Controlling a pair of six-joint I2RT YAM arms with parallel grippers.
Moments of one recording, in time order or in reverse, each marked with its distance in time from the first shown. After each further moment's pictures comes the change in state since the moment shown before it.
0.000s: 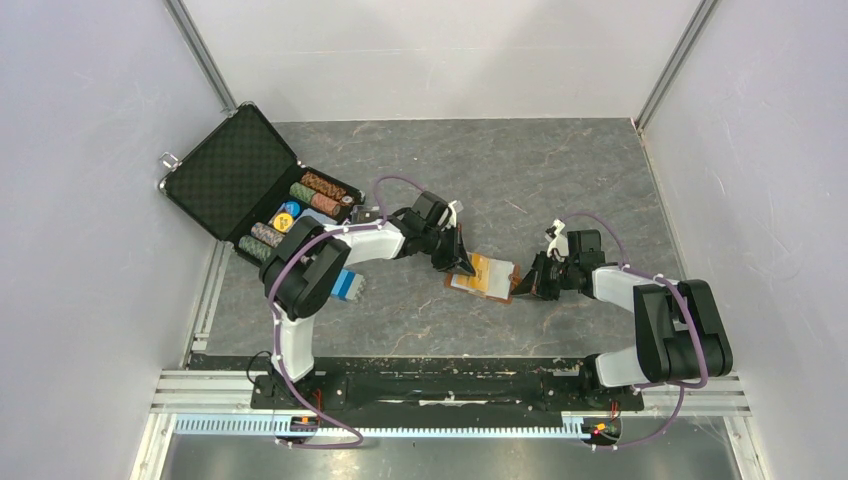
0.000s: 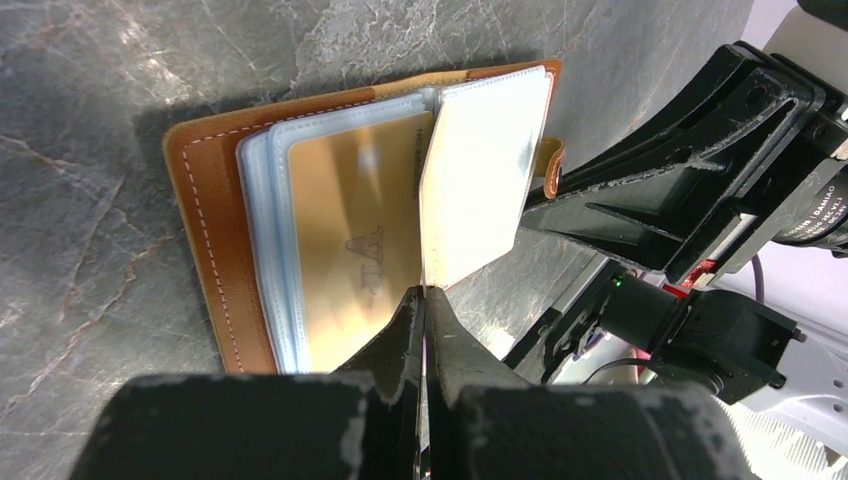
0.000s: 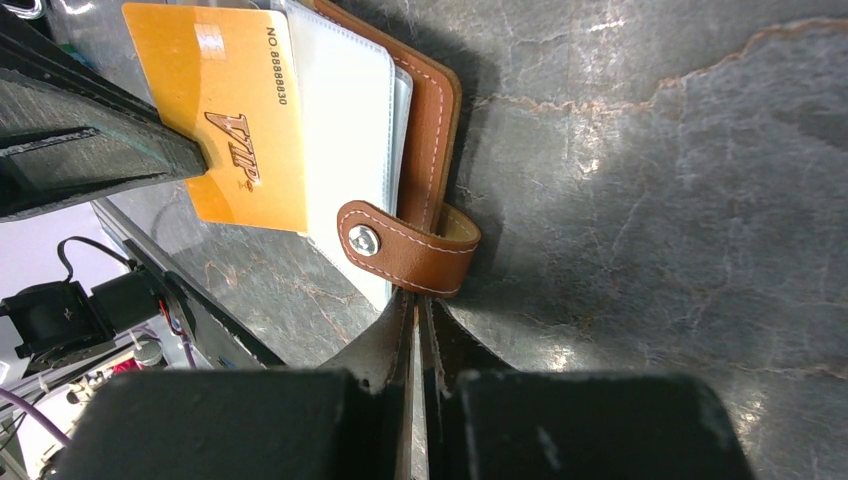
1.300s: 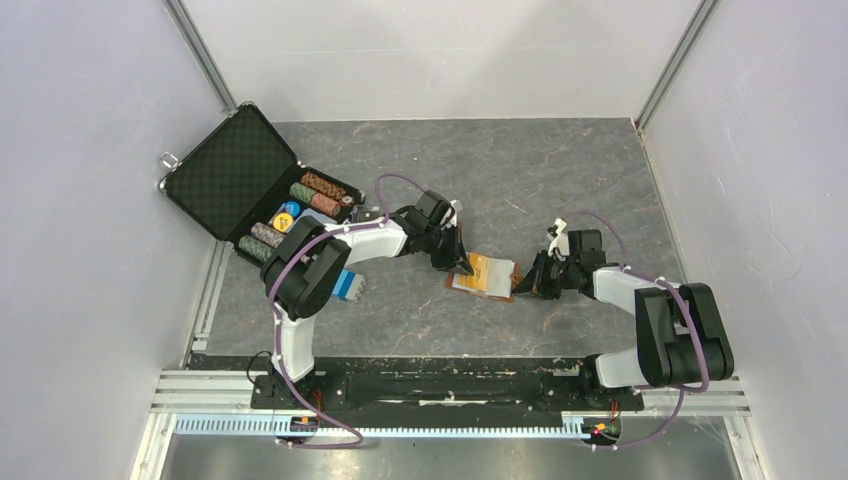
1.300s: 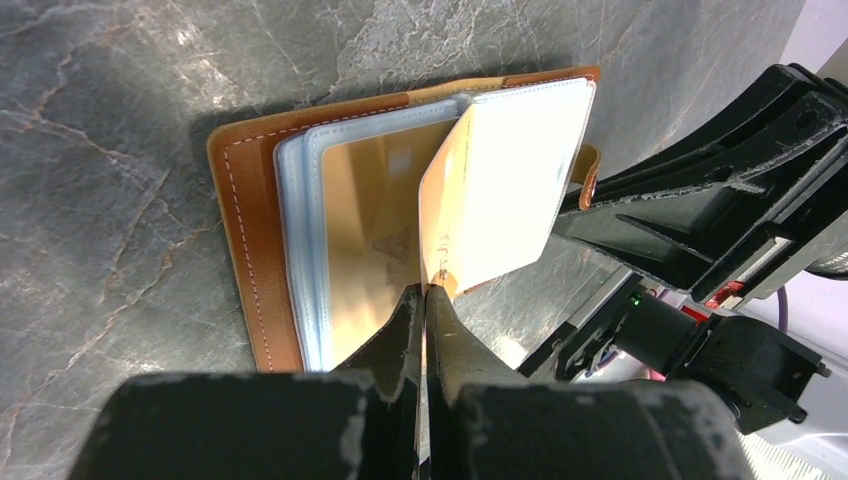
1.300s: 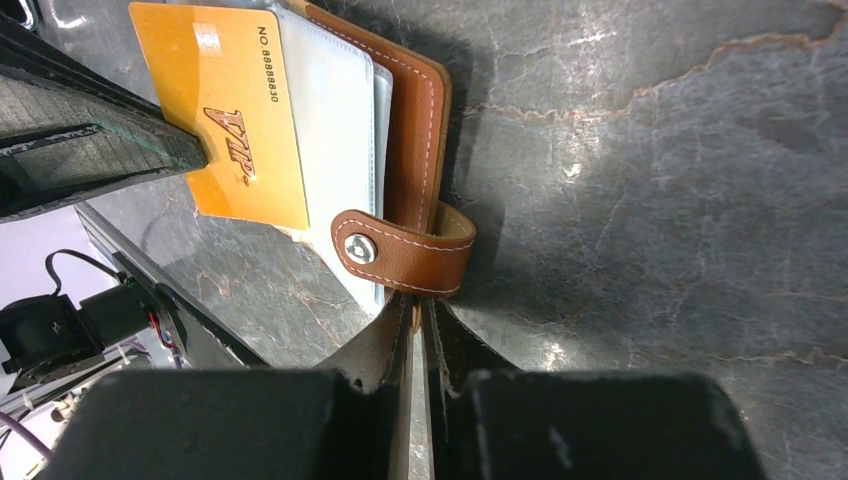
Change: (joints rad) left arm -0.006 0.009 0.037 -0.072 -0.061 0.002; right arm 0.000 -0.020 0.000 -0.003 0.023 0.000
